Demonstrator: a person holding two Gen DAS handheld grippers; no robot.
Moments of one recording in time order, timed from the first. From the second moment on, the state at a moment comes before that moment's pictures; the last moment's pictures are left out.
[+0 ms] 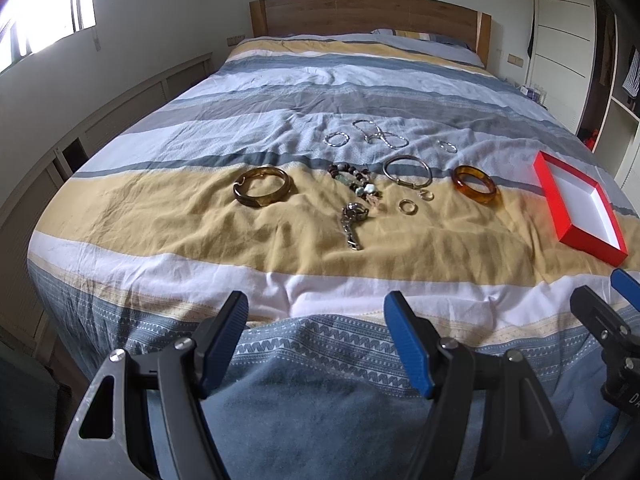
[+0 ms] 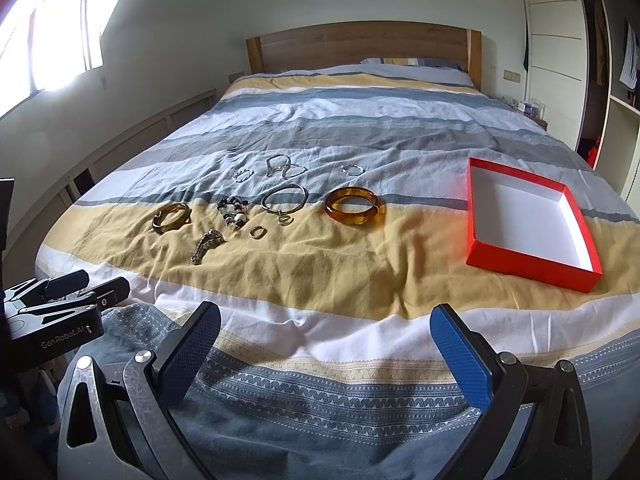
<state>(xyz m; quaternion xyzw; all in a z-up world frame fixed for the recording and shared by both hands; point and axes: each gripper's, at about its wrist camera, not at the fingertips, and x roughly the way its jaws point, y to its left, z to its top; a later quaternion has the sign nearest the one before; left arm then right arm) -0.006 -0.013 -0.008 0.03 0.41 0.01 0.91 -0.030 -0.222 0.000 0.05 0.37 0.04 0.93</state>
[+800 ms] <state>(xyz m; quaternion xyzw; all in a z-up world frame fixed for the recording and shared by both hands) 0.007 -0.004 -0.020 0.03 0.41 -0.02 0.91 -0.024 -0.220 -0.015 0.05 0.39 0.04 0.92</state>
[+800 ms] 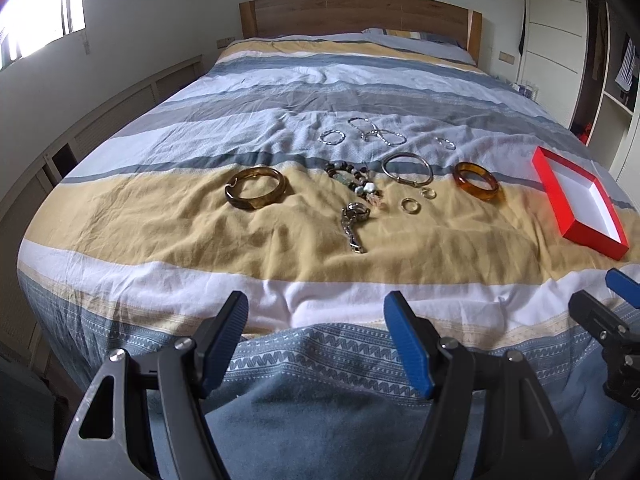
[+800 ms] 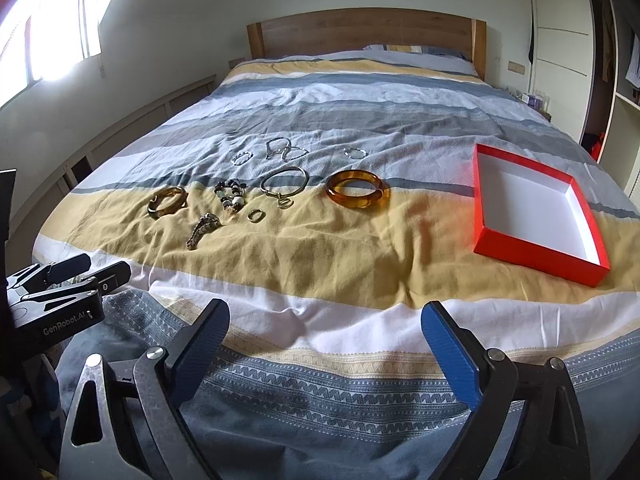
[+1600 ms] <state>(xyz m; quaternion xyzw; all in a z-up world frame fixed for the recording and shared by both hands) 0.013 0.008 -0.020 0.02 0.40 -0.01 0.91 -0.017 -0.213 -0.024 0.04 0.41 0.05 0.91</state>
